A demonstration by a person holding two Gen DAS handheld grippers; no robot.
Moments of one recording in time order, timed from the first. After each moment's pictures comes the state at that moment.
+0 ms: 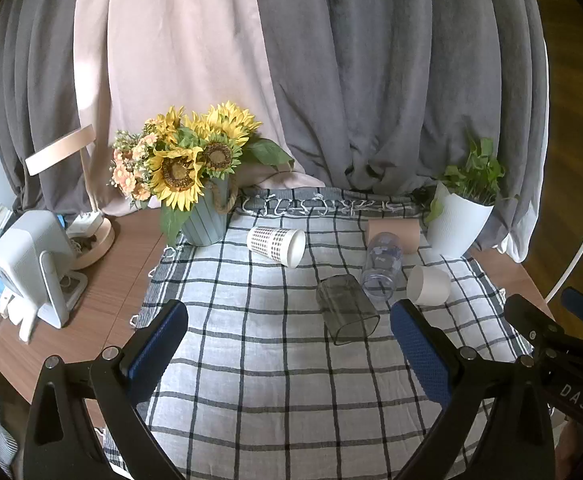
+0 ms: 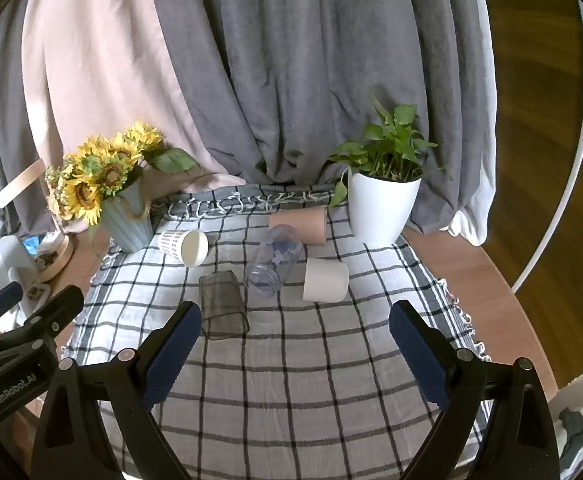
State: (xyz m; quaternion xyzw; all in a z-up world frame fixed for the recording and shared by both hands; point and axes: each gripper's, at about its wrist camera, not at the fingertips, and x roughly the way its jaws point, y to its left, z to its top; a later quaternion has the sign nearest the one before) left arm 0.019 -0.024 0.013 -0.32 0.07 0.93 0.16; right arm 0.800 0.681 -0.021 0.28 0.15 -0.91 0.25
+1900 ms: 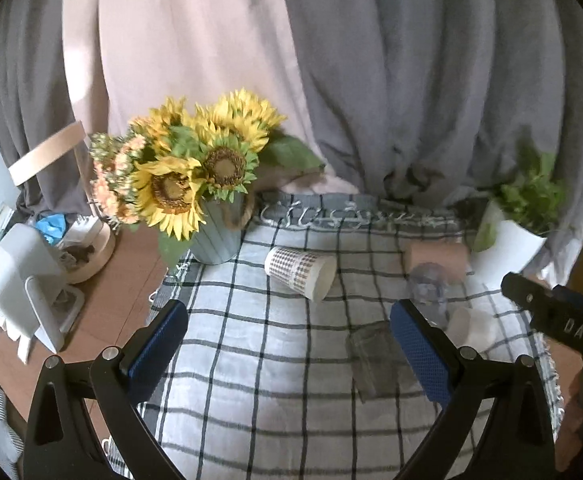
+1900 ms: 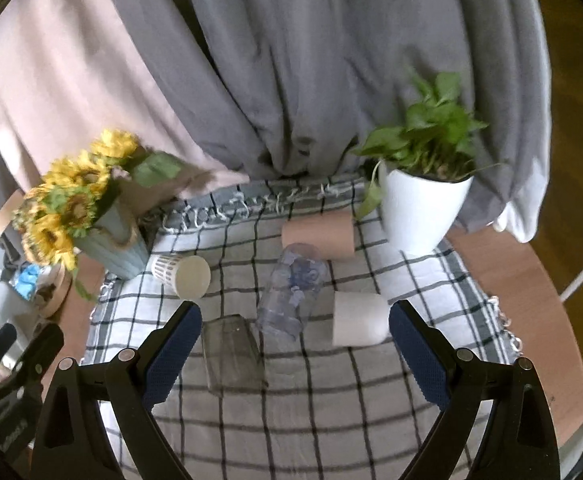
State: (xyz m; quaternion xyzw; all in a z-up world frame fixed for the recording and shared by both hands) left arm -0.069 0.049 0.001 -0.33 0.17 0.82 0.44; right arm 0.684 0.615 -0.040 0.39 -0.01 -0.92 -0.01
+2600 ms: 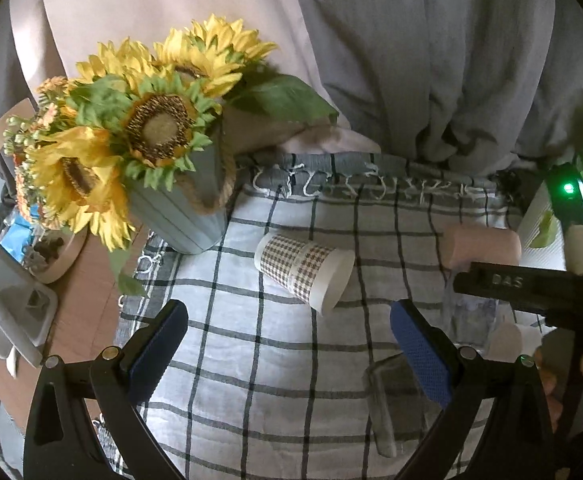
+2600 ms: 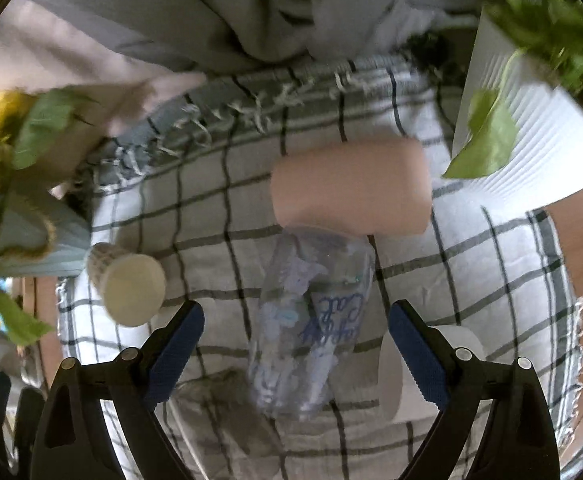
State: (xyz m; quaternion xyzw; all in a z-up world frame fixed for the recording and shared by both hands) left arm -0.104 0.140 -0.058 -0.38 0.24 0.77 0.46; right arm 0.512 0.625 -0.158 0.58 -0.11 -0.80 -0.09
